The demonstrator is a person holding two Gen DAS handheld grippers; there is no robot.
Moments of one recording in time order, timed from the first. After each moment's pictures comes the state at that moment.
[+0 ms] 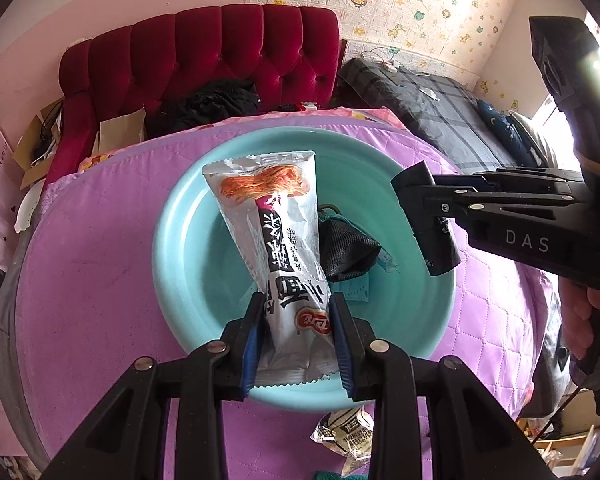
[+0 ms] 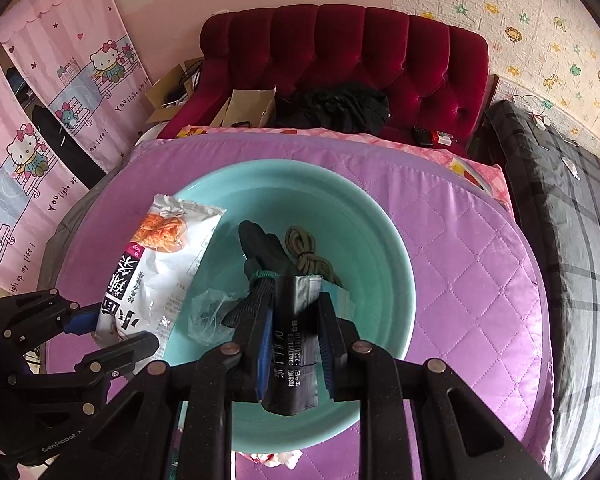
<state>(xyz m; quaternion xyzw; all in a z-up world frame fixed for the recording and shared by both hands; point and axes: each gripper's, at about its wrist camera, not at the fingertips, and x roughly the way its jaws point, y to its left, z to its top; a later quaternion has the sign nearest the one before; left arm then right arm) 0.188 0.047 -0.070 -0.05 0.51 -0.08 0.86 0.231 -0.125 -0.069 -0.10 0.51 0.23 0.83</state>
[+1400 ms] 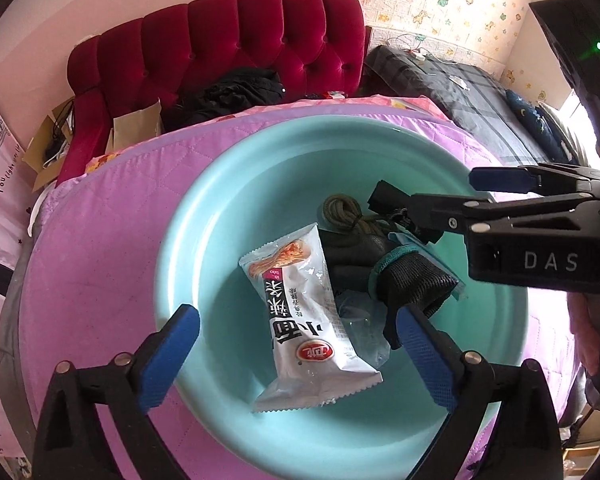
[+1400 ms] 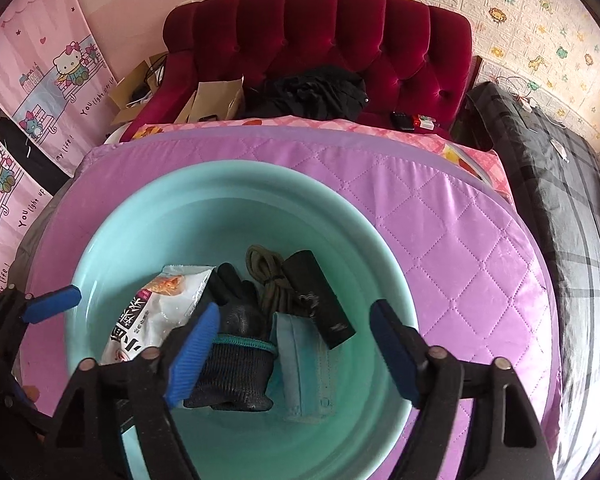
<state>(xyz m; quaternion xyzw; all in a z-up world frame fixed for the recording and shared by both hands) 0.236 0.053 -0.109 -0.02 0.53 -0.04 0.85 0.280 -0.111 -0.113 -0.10 0.52 0.17 0.83</state>
